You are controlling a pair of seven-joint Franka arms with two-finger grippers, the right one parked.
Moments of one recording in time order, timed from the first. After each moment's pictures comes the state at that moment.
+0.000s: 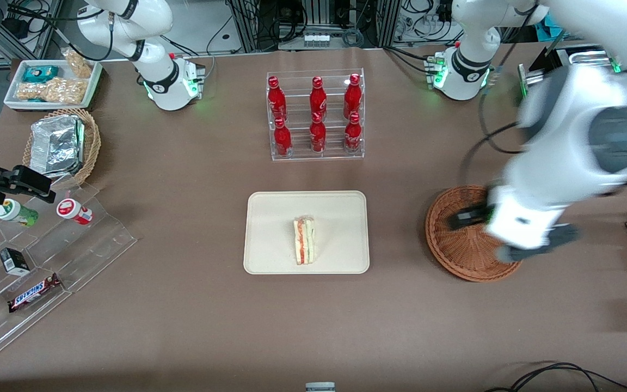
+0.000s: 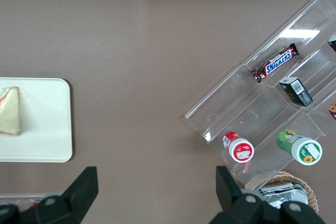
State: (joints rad) arm 0.01 0.44 -0.34 -1.11 0.09 1.43 -0.62
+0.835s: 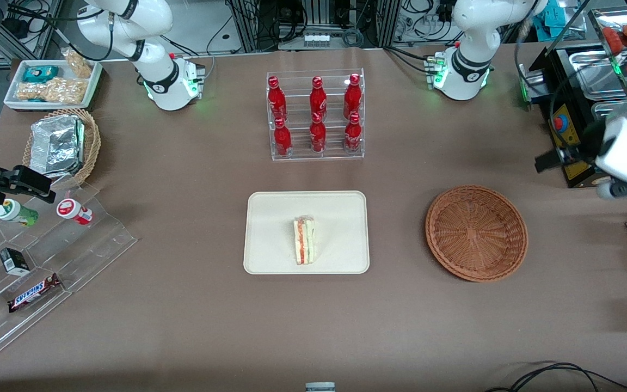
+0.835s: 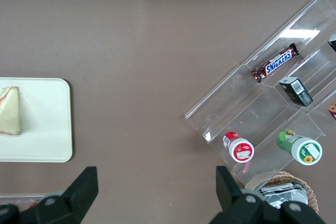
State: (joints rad) arm 0.24 0.05 -0.34 -1.54 0.04 1.42 -0.32
